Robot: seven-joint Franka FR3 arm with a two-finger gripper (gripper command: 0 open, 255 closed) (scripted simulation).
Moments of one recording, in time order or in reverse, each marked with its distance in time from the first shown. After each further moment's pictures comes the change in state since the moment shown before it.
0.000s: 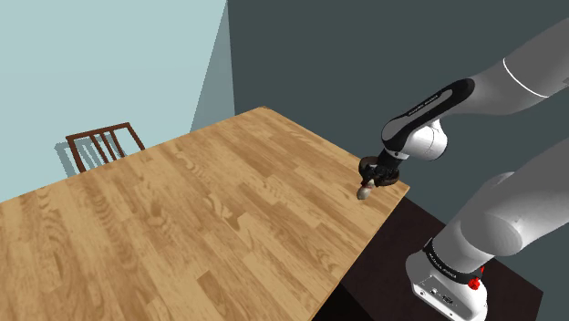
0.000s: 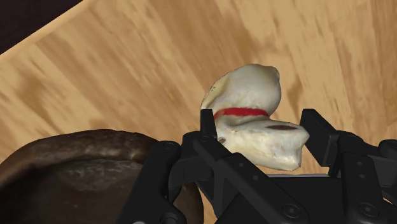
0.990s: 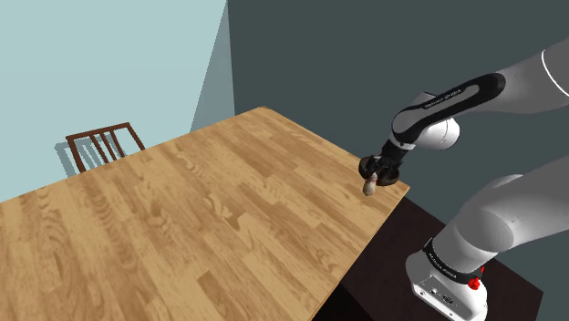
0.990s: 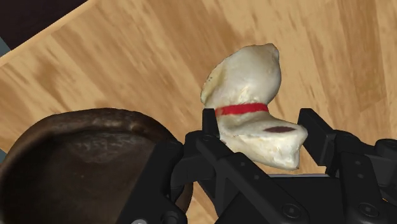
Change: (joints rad) arm -0.114 -0.160 0.073 0.002 -0.162 -0.153 0.136
